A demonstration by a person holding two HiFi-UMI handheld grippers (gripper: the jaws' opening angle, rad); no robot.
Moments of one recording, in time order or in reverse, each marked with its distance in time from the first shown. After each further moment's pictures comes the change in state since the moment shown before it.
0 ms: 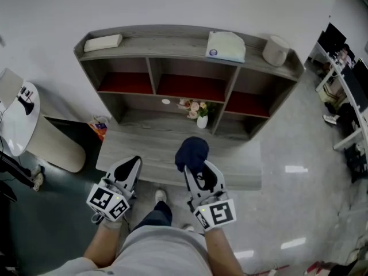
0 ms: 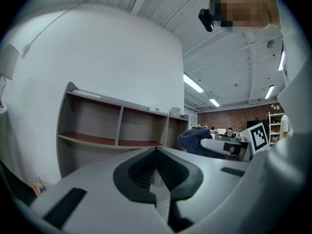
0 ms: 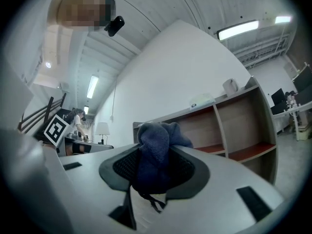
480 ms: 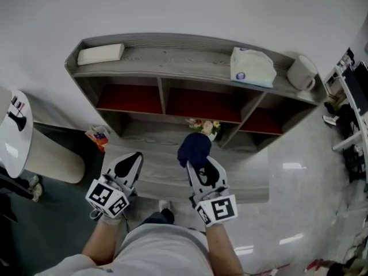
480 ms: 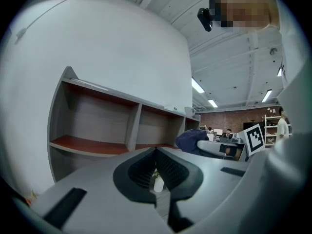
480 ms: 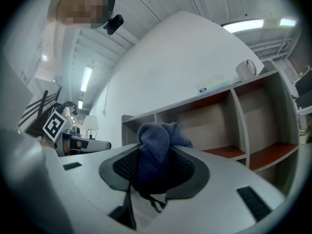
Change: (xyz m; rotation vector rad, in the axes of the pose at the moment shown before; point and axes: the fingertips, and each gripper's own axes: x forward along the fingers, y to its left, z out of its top) left arm 0.068 0.123 0.020 -0.017 0.018 -0.061; right arm 0.137 -0.025 -0.018 -0.029 0.041 -0.050
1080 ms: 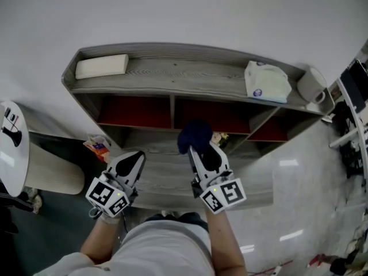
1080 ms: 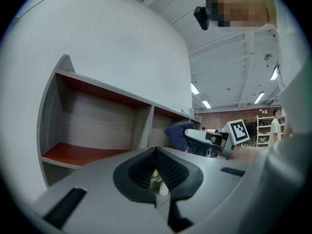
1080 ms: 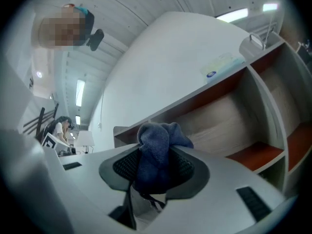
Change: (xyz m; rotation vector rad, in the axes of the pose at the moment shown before) left arm 0.026 0.065 0.018 0.011 0.001 -0.093; right arm 0.100 -0.014 0.021 0.155 -0.095 0.023
